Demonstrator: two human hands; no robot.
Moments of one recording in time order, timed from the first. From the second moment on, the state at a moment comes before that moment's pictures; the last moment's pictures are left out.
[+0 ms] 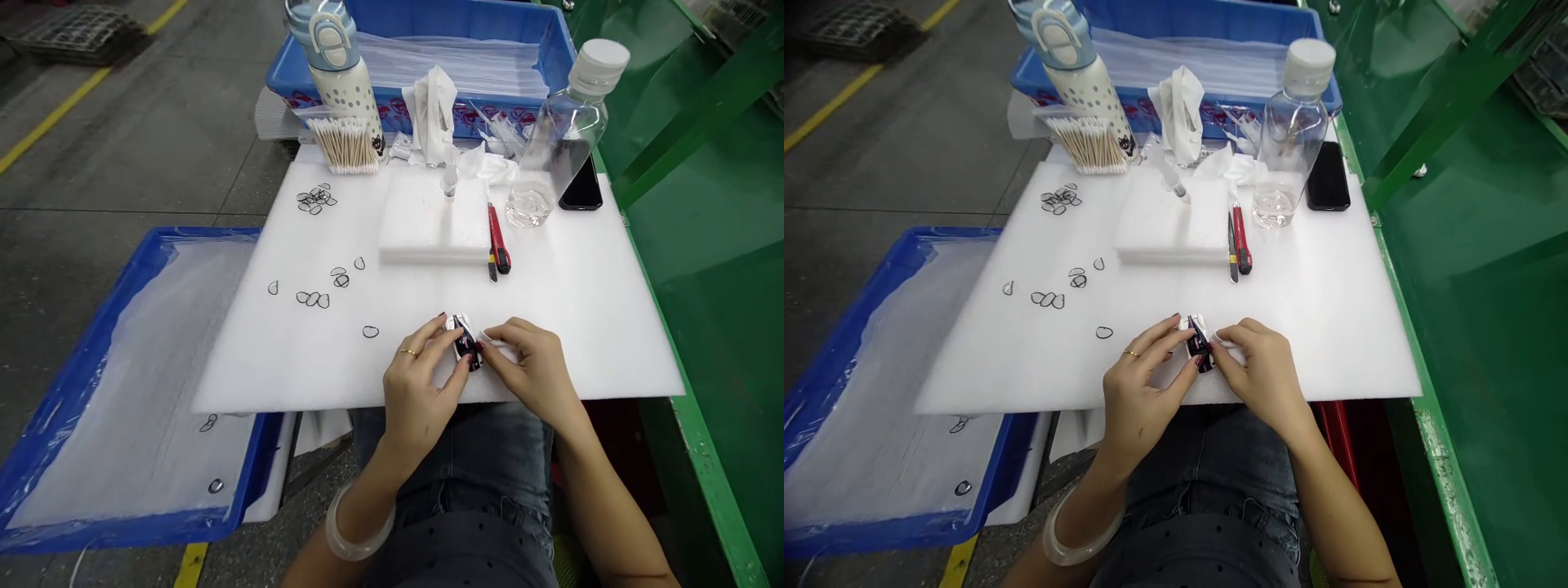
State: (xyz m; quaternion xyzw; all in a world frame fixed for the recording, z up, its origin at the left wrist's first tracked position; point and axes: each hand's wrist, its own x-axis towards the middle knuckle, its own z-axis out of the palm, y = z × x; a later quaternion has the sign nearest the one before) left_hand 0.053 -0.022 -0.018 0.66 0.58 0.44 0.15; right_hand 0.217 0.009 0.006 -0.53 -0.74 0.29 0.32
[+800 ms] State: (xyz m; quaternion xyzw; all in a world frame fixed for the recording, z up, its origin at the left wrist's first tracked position) left_hand 0.033 0.000 -0.003 0.74 0.53 0.35 0.23; right_hand 0.220 -0.003 0.002 -0.51 -0.72 0.23 0.41
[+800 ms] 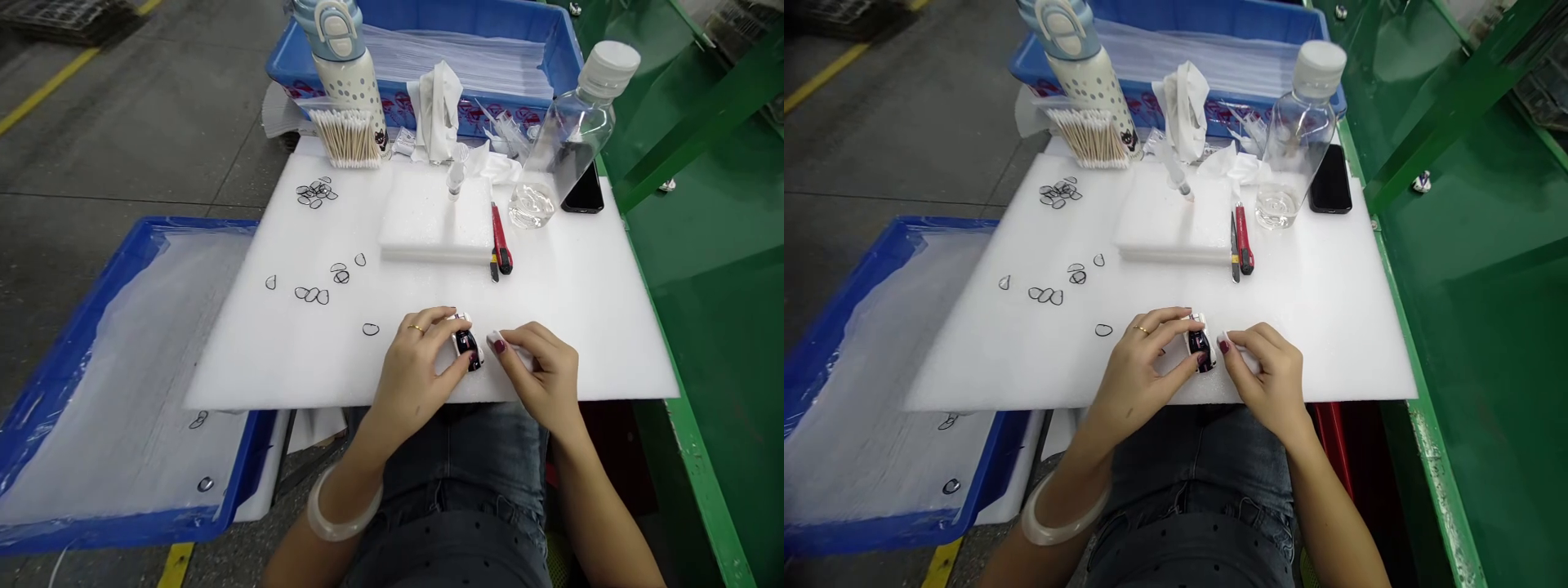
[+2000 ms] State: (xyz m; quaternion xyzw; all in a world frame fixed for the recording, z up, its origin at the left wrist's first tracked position) left_hand 0.024 -0.001 -0.013 0.79 0.48 0.32 0.19; right_hand 0.215 -0.004 0.005 -0.55 -0.76 0.08 0.34
